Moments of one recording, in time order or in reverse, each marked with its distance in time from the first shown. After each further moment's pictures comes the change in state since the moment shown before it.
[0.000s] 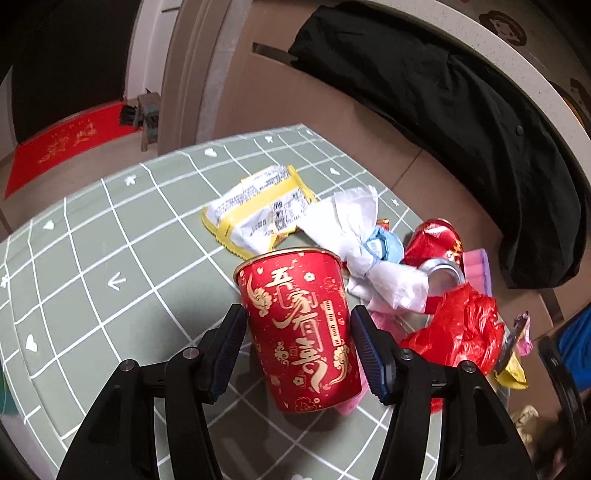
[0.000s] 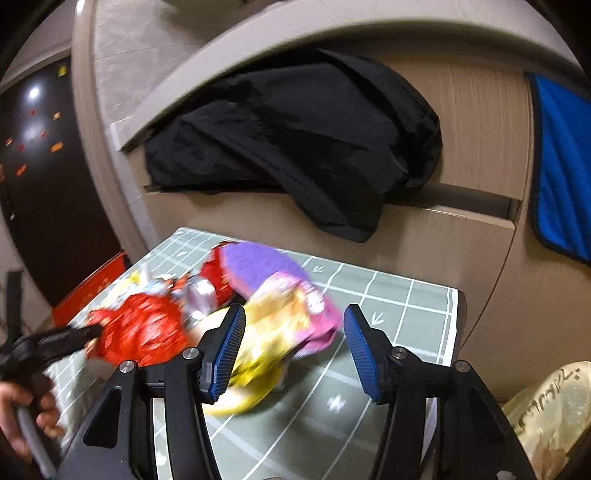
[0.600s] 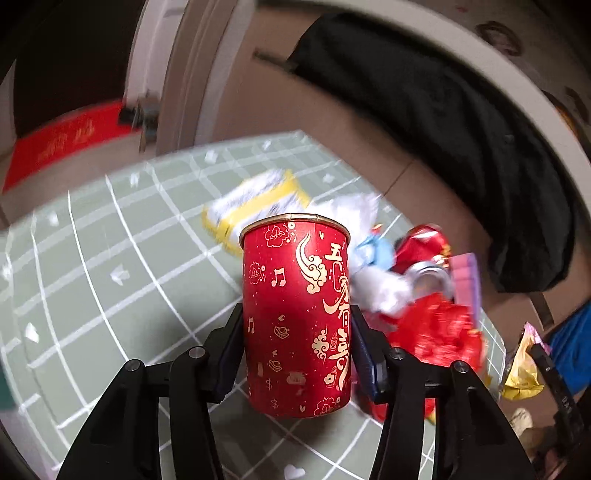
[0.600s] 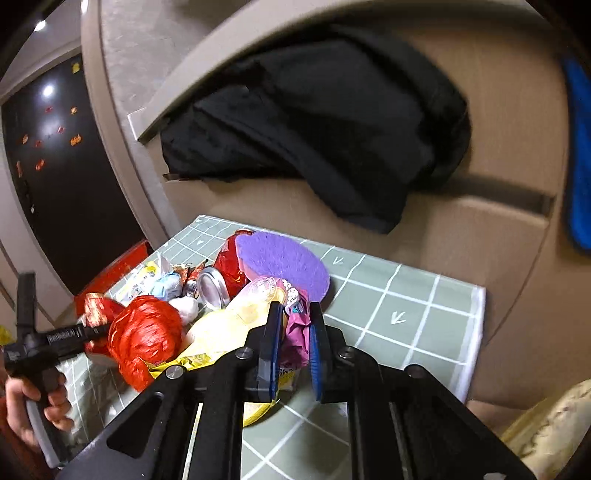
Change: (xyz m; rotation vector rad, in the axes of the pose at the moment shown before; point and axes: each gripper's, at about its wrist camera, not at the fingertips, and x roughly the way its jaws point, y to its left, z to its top) left arm -0.022 -0.008 -0.008 0.011 -0.078 -0.019; right arm -0.012 0.007 -0.001 -0.076 0.028 0.101
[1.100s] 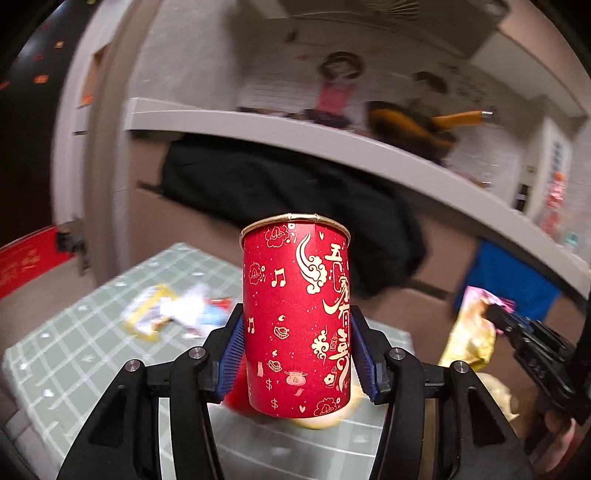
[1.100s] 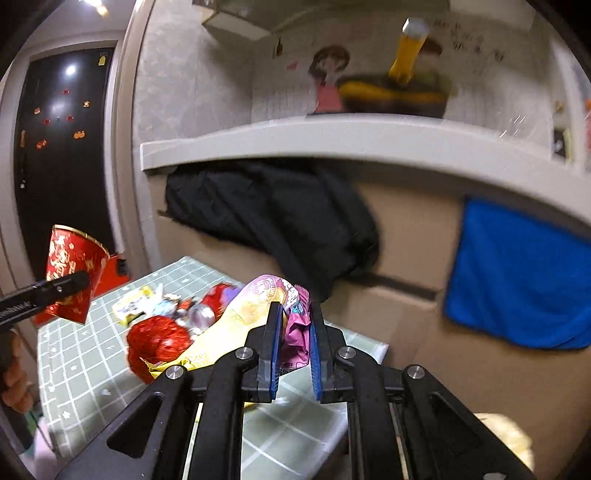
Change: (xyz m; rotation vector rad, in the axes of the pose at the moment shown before) left arm -0.135 -0.132 -0.034 0.336 -0.267 -0.264; right arm -0.153 0.001 0.008 -0.149 -0.249 -0.202
